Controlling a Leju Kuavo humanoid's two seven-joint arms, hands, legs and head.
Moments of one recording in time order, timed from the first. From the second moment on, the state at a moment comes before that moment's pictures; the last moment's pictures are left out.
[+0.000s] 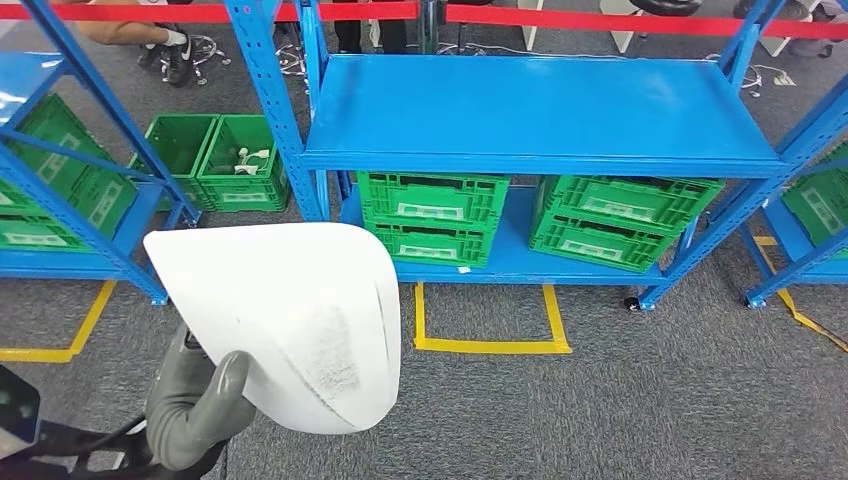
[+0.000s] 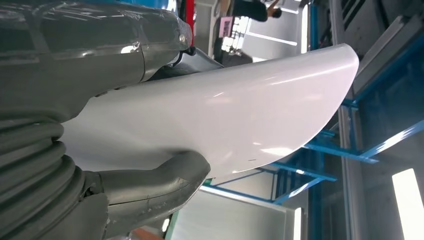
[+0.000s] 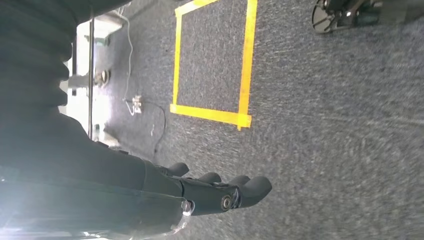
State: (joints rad) left arm -0.11 0.30 -0.70 -2.13 0.54 0.10 -0.28; right arm -0.17 0.05 -1.28 -0.09 1.47 -0.08 0.15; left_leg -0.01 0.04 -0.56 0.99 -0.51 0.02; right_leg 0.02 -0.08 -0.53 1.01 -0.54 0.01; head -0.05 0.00
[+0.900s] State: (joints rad) left arm -0.09 0.31 -0.69 -2.14 0.53 0.11 -0.28; right arm -0.18 0.04 -1.28 -0.09 1.51 -0.08 0.14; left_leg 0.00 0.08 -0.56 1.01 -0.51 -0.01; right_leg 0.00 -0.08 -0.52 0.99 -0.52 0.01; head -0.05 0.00
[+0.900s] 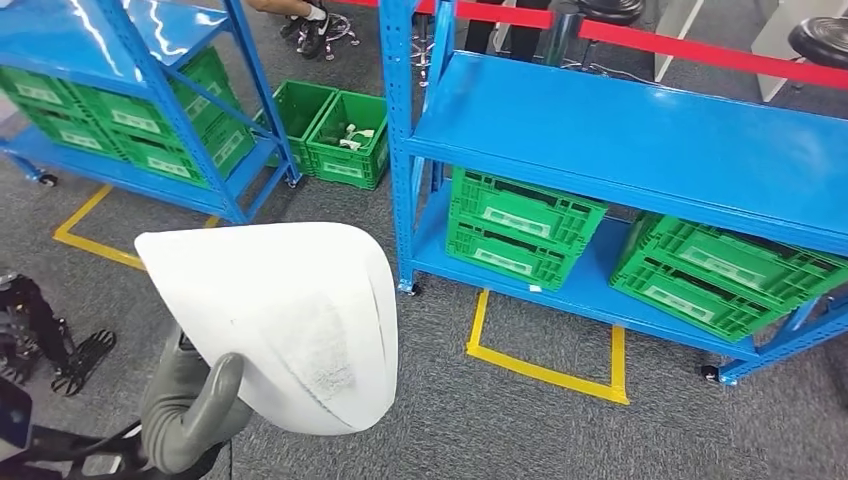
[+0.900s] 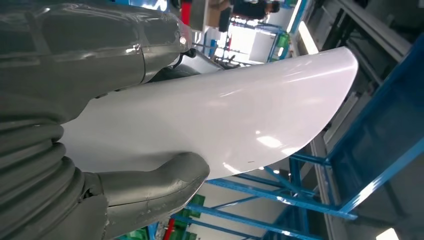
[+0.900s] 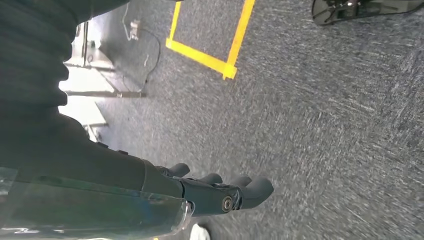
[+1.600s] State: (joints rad) left arm -0.03 0.30 -0.68 -2.14 0.51 0.15 -0.39; right arm -0.18 -0.01 -1.28 -0.09 1.56 -0.09 0.17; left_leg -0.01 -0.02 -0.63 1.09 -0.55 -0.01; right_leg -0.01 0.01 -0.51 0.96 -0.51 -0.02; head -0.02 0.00
